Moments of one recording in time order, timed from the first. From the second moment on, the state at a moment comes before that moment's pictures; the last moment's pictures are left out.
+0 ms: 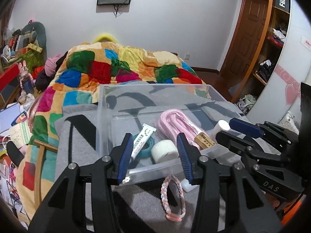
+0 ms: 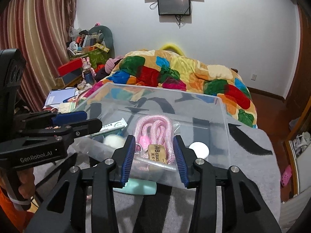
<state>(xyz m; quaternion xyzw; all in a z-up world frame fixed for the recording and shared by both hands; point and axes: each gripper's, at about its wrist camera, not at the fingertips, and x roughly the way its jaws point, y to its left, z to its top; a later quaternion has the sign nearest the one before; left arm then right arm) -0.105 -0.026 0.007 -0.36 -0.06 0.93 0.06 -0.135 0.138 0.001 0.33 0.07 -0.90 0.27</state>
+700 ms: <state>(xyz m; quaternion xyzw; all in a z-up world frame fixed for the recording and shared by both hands) -0.048 -0.005 -0.054 -0.43 -0.01 0.90 0.09 -0.107 0.151 -0.040 0.39 0.09 -0.87 0.30</state>
